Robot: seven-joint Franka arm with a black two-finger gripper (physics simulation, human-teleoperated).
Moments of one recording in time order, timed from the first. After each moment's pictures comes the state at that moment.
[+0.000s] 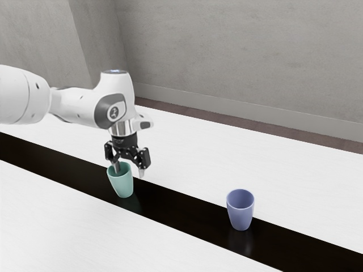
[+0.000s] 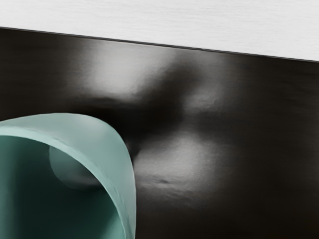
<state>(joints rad) -0.12 0.28 0.13 -1.95 -0.07 2.07 -0.07</state>
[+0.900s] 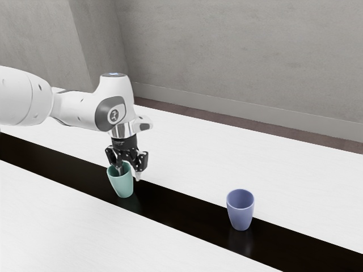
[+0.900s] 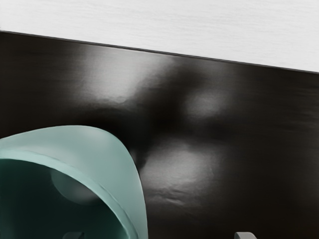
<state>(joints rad) -0.11 0.29 0.13 -1.95 -0.08 2.10 -0.07</state>
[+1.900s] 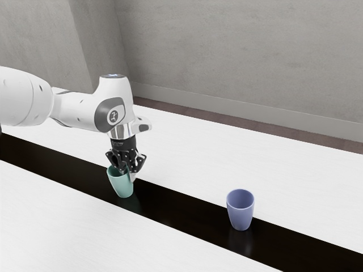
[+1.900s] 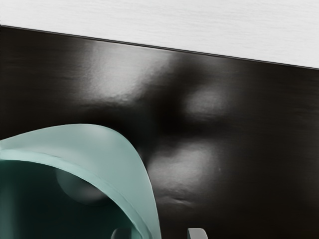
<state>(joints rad) -0.10 0.30 0.13 -1.95 -0.08 2.10 -0.07</state>
